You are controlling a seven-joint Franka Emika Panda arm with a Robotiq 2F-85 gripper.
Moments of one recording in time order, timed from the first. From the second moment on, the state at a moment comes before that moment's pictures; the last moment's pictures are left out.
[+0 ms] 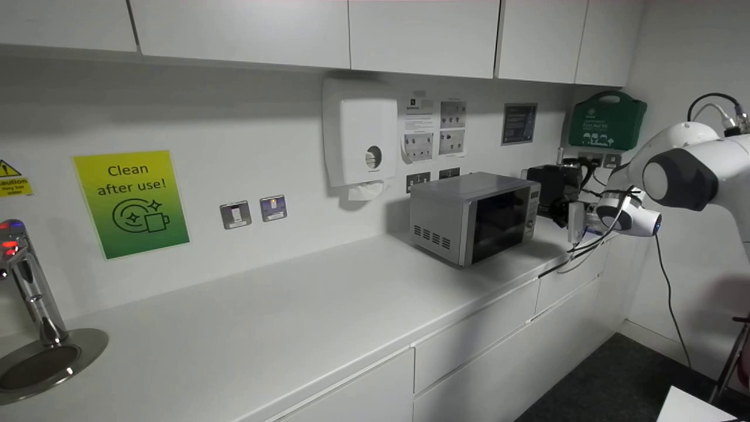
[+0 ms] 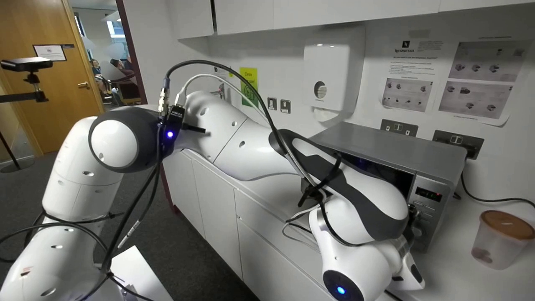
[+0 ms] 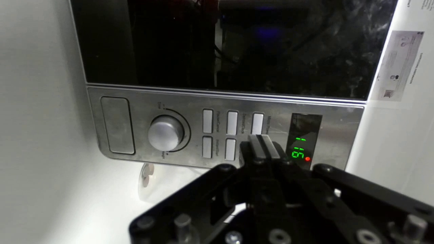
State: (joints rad) arm -0.46 0.54 -0.45 -1.75 2.19 2.17 -0.76
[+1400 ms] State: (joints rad) arm -0.46 0.63 -0.43 -1.66 2.19 2.22 -0.75
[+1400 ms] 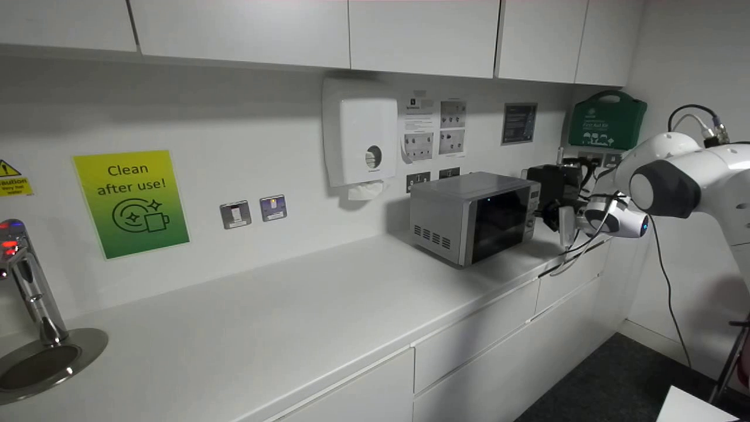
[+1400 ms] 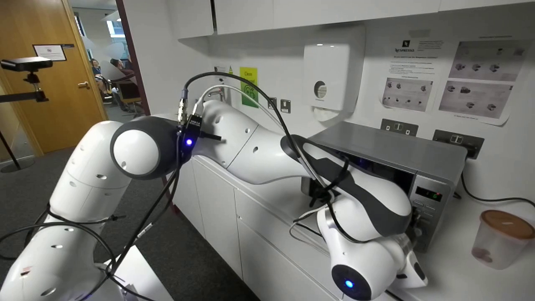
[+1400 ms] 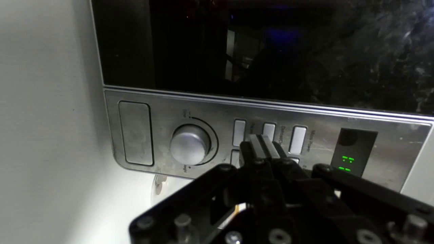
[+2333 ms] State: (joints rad) arm -0.46 0.64 -0.41 -1.65 2.19 2.22 -0.76
